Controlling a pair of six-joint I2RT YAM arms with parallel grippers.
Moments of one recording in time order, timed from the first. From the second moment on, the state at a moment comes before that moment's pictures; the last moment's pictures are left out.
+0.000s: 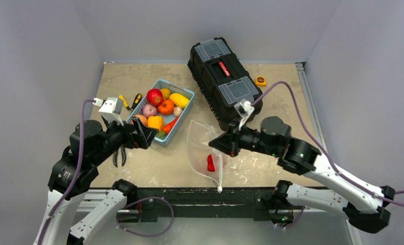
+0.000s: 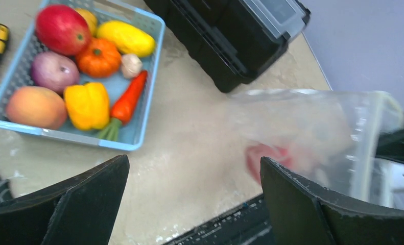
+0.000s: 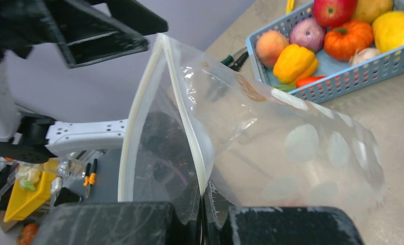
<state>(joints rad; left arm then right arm) -0.42 0.60 1.15 -0.91 0.12 -0.41 1.00 0.91 1.01 -0.35 -0.17 0.54</state>
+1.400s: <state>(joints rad) -0.19 1.70 1.44 -0.89 0.04 -0.14 0.99 1.35 0.98 -0.08 0.09 0.72</state>
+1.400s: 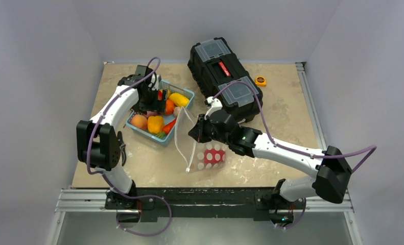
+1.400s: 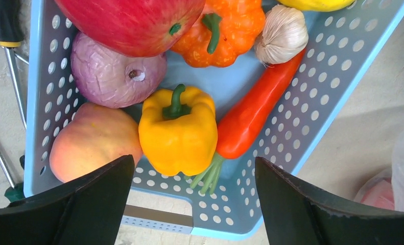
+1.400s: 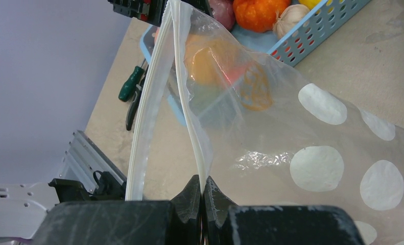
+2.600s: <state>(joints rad) -0.27 1.94 1.50 -0.98 -0.07 -0.08 0.98 1.37 0.99 -0.10 0.07 0.71</state>
